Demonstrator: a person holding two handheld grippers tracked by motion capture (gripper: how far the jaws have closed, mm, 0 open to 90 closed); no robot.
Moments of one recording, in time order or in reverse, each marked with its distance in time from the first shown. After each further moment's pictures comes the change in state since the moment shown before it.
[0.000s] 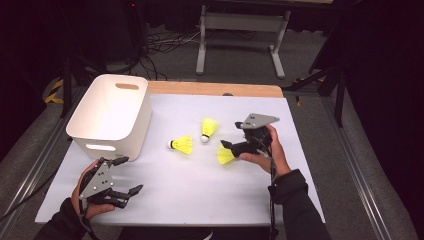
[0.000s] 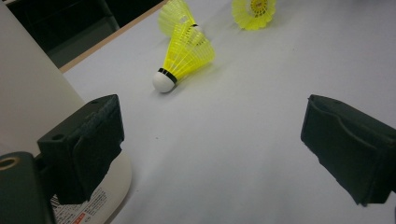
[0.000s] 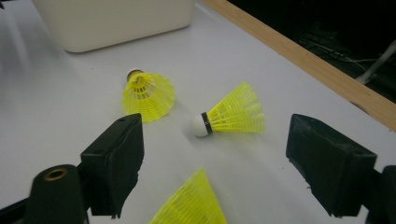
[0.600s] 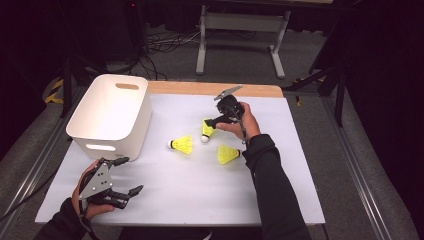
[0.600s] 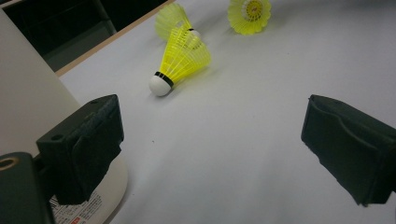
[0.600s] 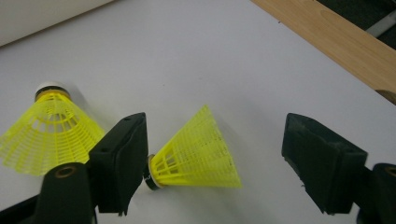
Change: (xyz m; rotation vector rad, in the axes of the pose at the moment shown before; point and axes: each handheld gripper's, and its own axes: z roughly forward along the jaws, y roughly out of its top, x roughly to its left) left arm 0.000 -0.001 0.000 -0.018 -0.018 -0.007; right arm -0.053 0.040 0.109 0.234 0.017 0.091
